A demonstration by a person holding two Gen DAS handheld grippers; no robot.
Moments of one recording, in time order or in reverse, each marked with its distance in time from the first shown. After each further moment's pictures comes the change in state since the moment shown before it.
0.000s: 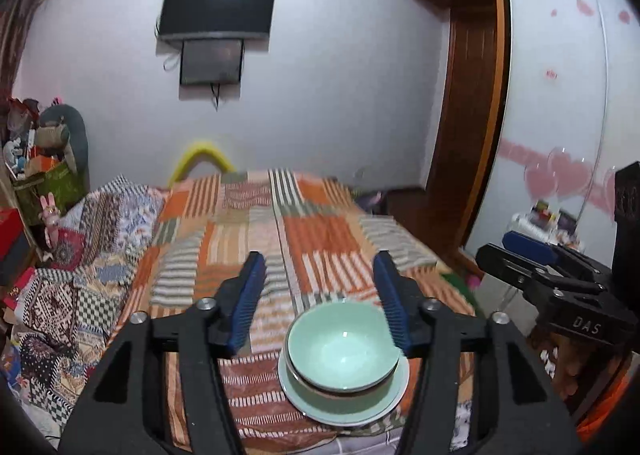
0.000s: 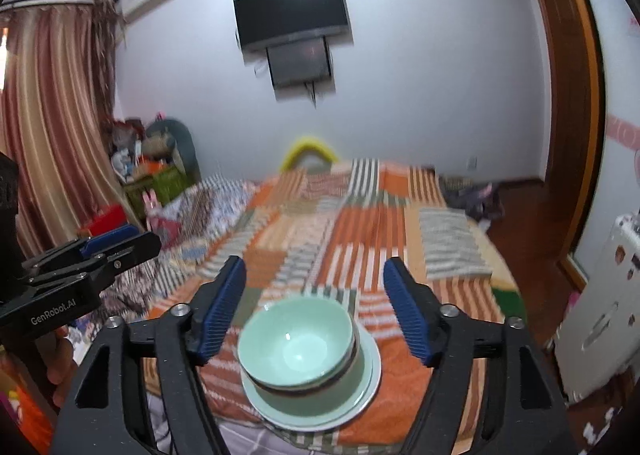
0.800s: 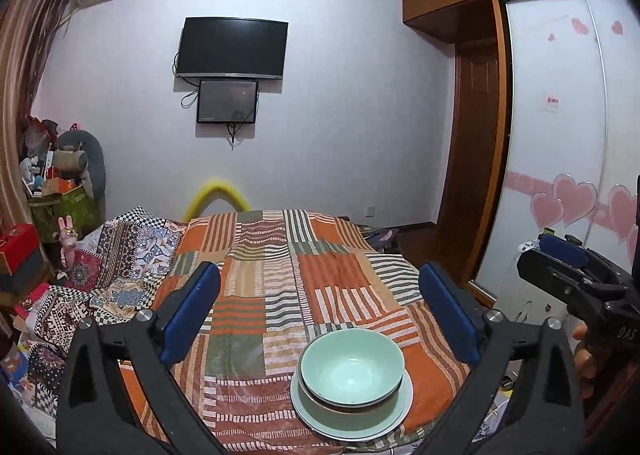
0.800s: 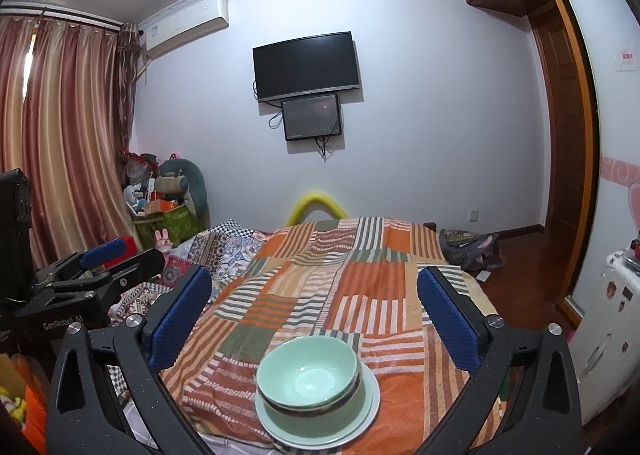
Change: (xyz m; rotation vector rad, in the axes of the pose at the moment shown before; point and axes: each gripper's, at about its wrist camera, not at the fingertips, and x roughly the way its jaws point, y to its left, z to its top) left arm -0.034 0.002 0.001 0.005 -0.135 0.050; right arm -0.032 0.016 0.000 -0.042 -0.156 0.008
